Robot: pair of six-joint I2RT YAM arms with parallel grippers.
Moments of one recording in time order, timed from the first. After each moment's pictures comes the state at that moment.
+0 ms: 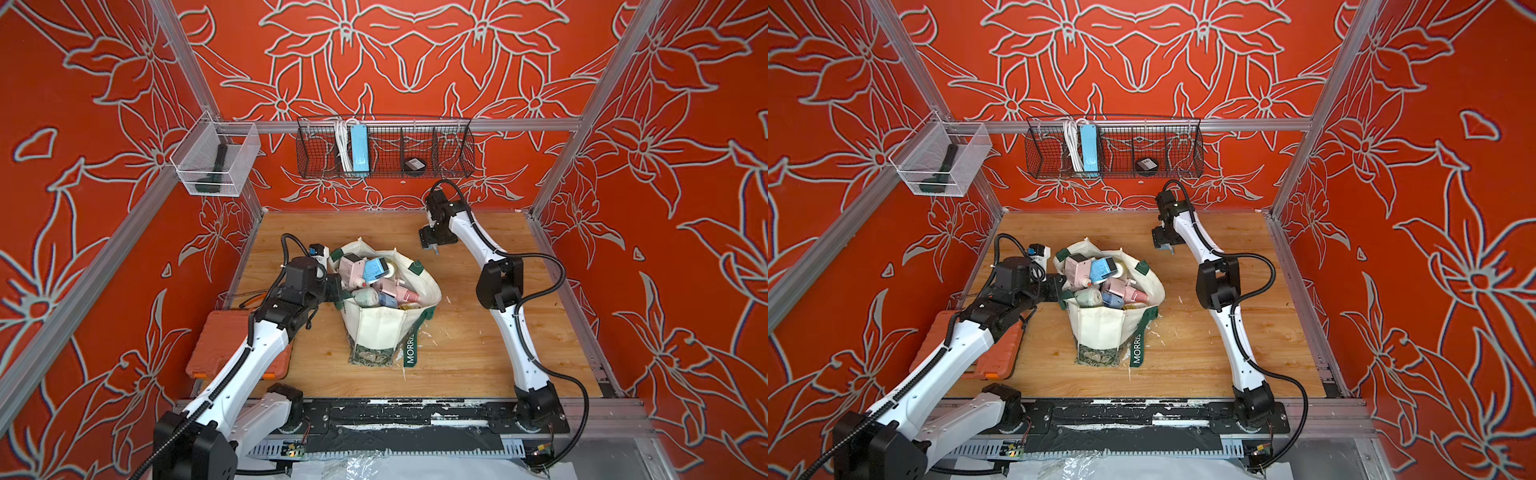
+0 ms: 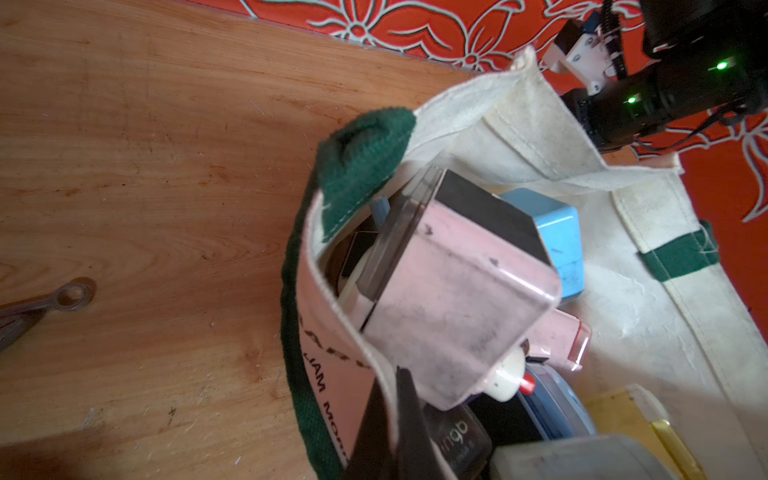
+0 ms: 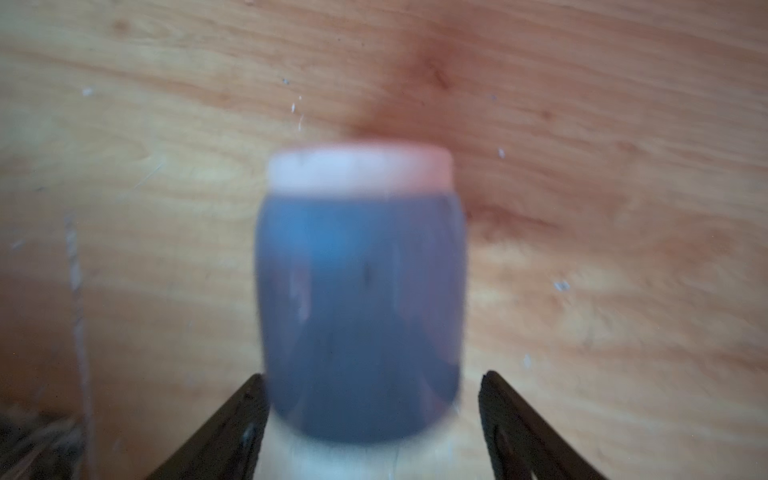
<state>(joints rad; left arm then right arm) -0.22 1.01 0.77 -0.38 0.13 -0.33 0.33 2.48 2.47 -1.19 0.08 0.18</state>
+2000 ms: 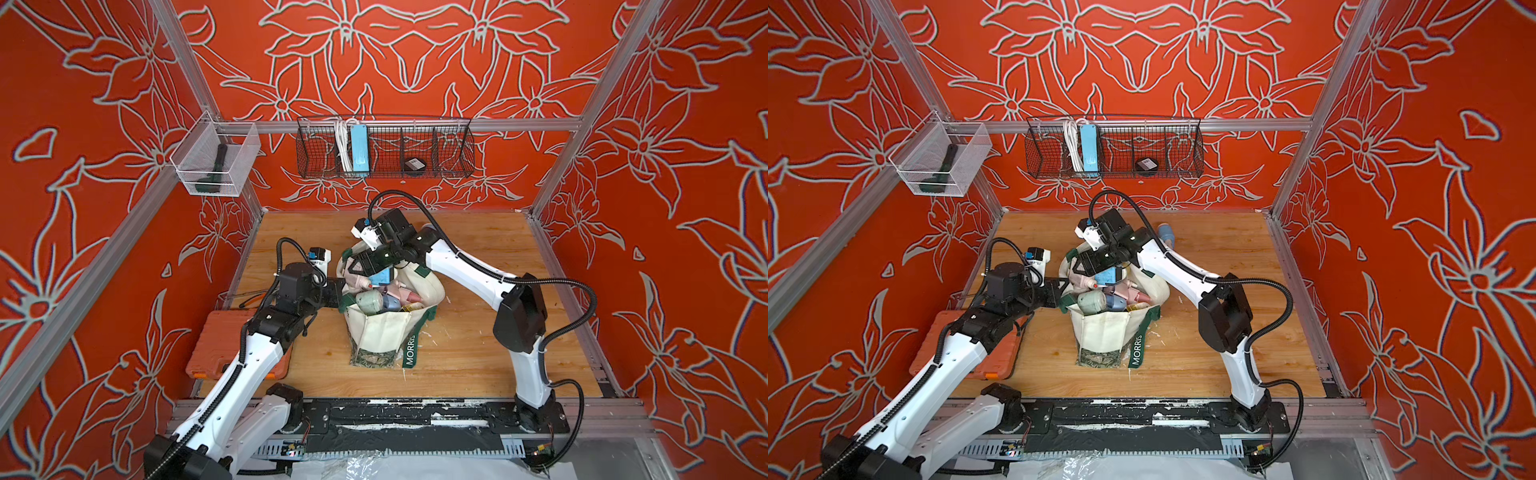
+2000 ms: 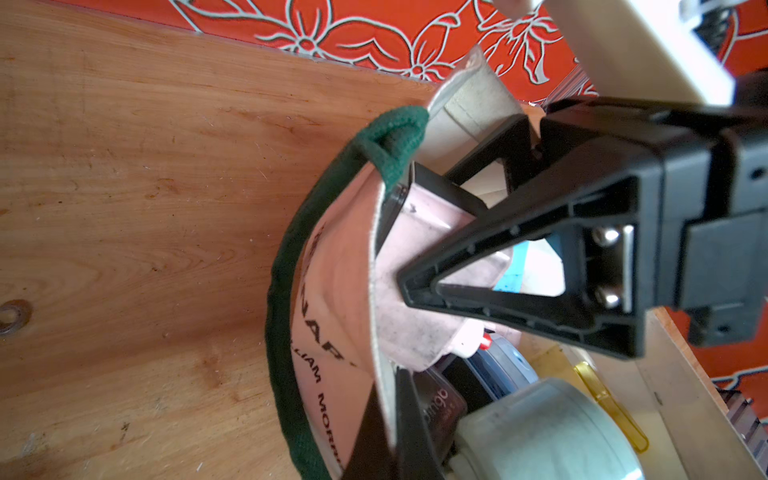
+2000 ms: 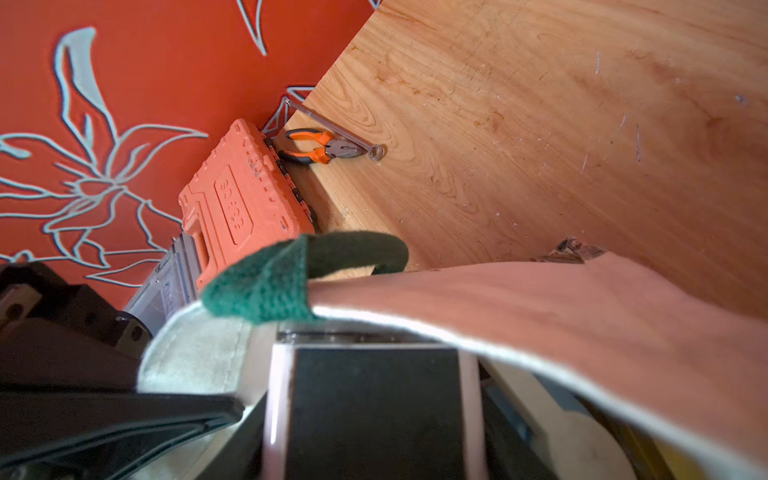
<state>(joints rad) -0.24 0.90 0.74 -0.37 0.23 -0.32 0.76 2.05 1.93 -0.66 -0.46 0.24</state>
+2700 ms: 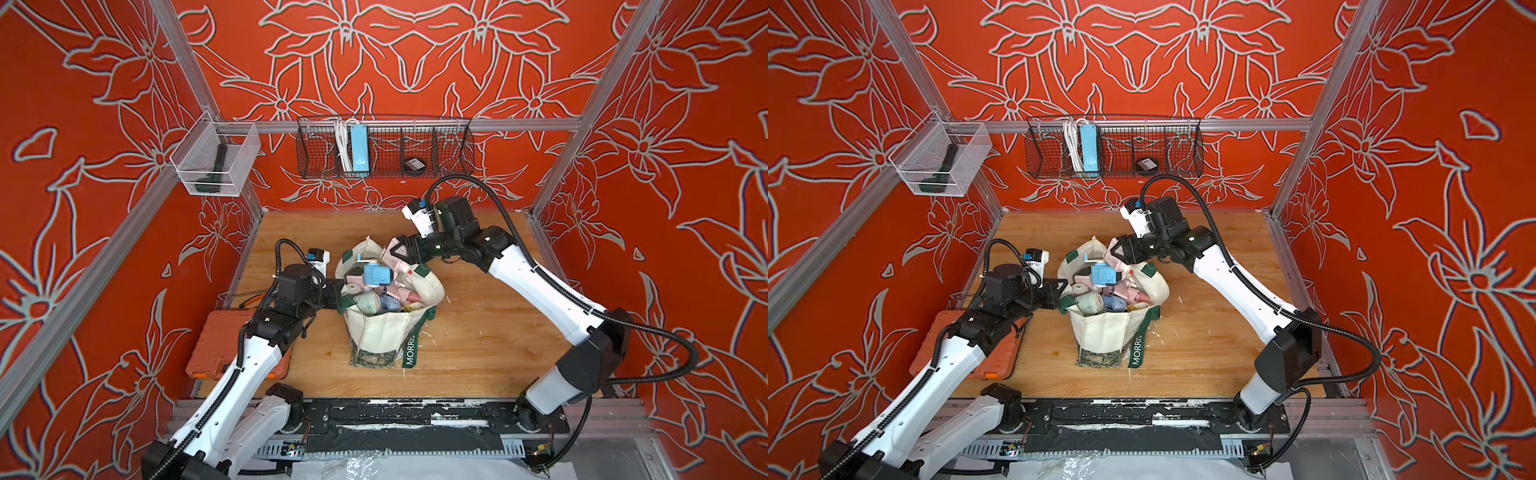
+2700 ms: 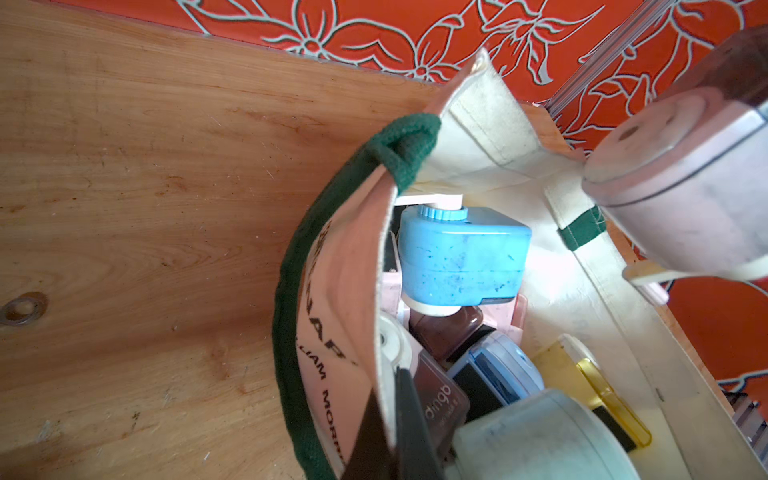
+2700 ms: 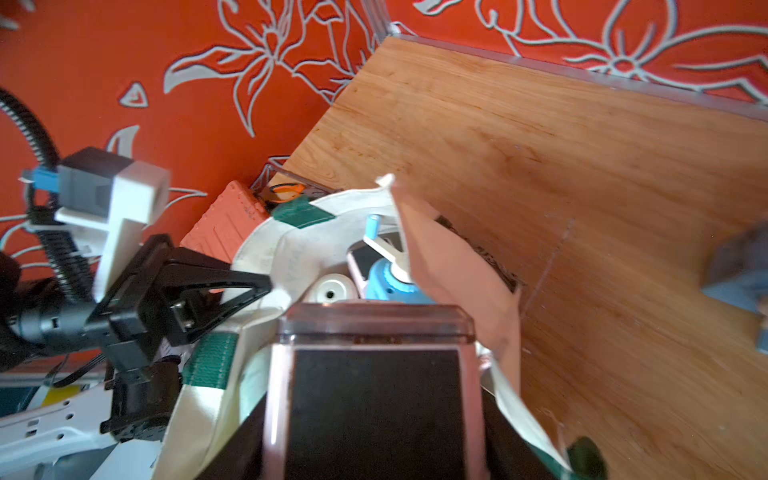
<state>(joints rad) -0.24 0.87 0.74 -0.39 0.21 -0.32 0.56 1.59 1.60 -0.65 -0.39 0.27</state>
